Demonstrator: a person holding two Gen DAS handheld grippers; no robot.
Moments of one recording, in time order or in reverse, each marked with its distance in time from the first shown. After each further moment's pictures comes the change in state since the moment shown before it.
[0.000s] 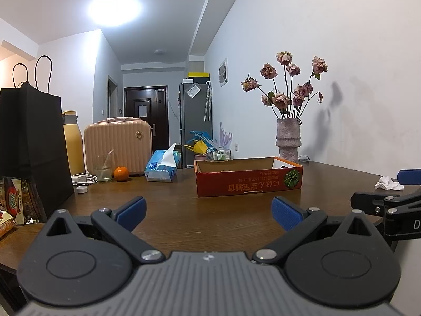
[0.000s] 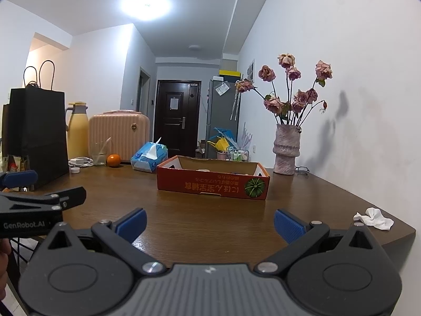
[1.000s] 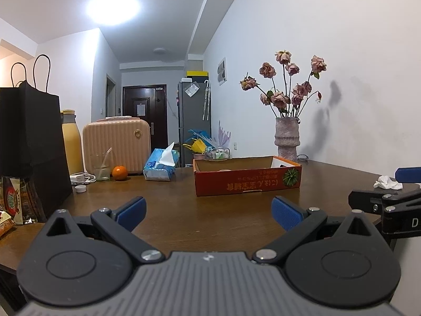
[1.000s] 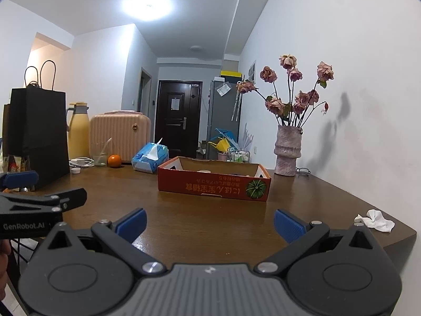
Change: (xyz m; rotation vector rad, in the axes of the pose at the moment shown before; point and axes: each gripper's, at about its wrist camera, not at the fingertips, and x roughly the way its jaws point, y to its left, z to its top) left arm 0.000 -0.001 0.000 0.000 0.006 -0.004; right arm 0.001 0.001 0.001 -0.005 -0.004 0.004
